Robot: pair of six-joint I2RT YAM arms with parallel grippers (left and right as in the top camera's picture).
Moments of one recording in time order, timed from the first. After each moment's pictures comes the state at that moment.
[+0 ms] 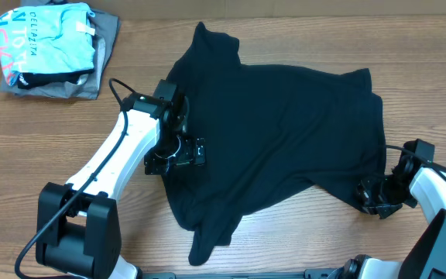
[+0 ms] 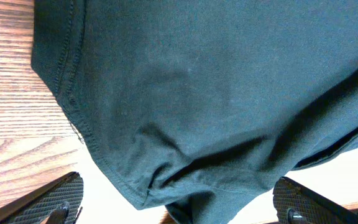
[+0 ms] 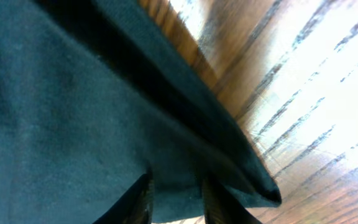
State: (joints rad) left arm -0.29 1.73 1.26 -1.15 0.23 -0.39; right arm -0.44 1.51 0.70 -0.79 -0.22 0.63
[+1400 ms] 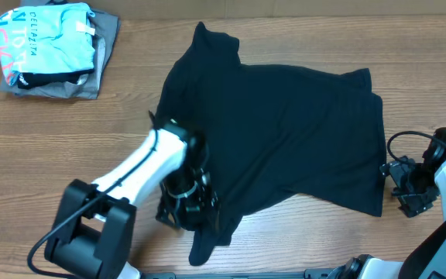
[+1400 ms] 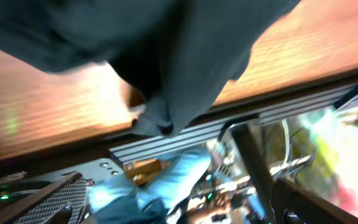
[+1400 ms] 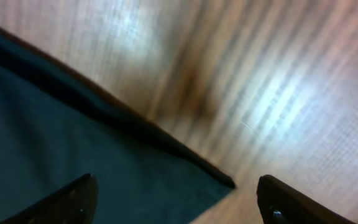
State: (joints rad) left arm -0.47 1.73 1.10 -1.43 0.47 -0.26; right arm -0.55 1.51 0.91 -0.95 -0.02 0.62
